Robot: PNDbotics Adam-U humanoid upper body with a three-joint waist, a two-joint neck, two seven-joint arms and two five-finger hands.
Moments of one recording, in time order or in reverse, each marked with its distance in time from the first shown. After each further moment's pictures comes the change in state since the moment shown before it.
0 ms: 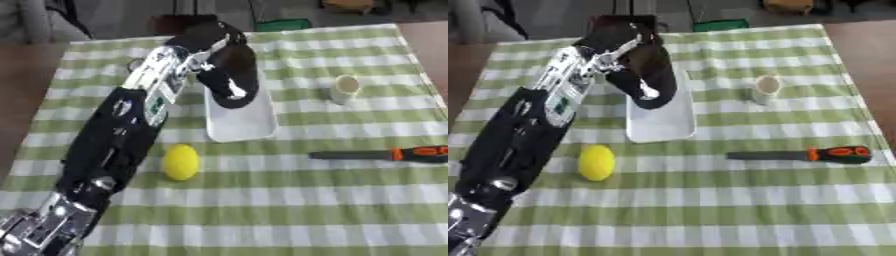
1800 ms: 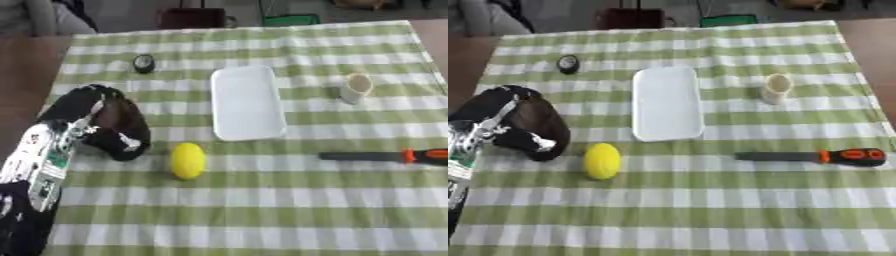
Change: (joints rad) left arm 0.523 0.169 0.209 -0.447 -0.059 0.191 -0.096; right arm 0.016 -0.001 -0.019 -0.001 0.005 0.004 -0.025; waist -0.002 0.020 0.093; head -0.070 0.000
